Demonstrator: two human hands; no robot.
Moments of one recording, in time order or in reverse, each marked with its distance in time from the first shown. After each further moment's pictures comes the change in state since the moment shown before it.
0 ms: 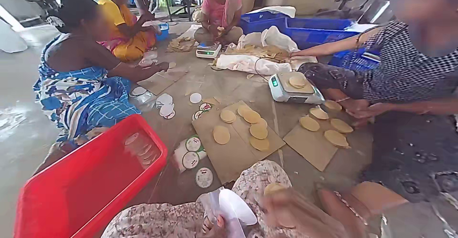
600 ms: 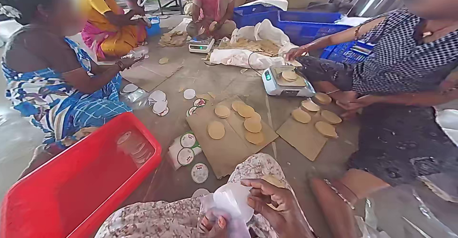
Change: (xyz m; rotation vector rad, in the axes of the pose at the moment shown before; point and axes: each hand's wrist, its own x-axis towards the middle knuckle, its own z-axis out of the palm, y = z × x) left_hand -0.005 0.000 0.002 0.165 -0.137 0.035; right_hand -0.016 0.075 0.038 0.220 0.147 0.267
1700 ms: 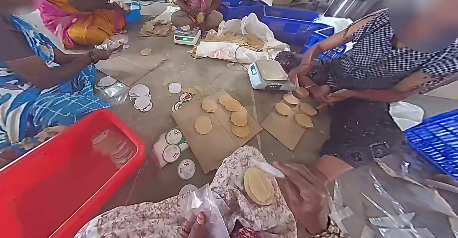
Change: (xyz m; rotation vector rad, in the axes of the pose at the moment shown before) left_hand -0.007 -0.002 -0.020 0.054 0.136 -0.043; right_hand -0.015 0.044 -0.079 -0.909 0.446 -0.412
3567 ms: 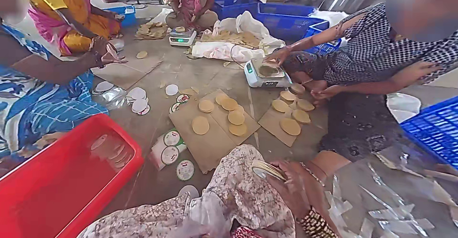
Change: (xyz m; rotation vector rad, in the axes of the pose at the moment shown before) left_hand -0.021 0.018 -0.005 0.538 -0.174 0.320; right_hand -0.034 0.030 0.019 0.205 -0.203 0.527
